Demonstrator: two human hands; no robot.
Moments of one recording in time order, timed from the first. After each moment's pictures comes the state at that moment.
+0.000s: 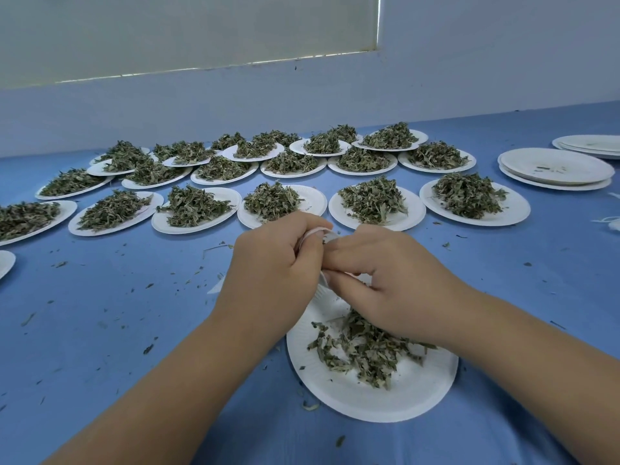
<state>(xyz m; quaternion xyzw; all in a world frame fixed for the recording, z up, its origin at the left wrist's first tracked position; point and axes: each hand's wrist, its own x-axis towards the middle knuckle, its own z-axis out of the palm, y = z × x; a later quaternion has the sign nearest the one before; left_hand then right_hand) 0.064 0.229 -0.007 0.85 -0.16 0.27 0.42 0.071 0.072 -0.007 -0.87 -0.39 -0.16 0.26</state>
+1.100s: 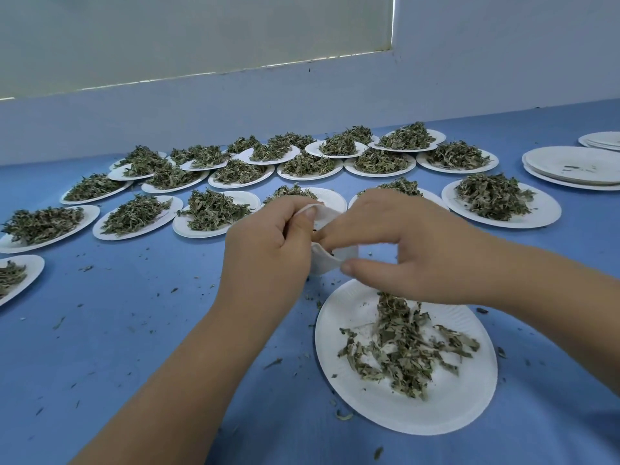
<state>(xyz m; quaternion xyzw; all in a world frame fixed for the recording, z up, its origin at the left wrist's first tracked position) 0.074 0.252 0.006 0.83 -0.12 0.28 0.46 0.085 0.075 0.030 -0.85 -0.45 -0.14 0.23</state>
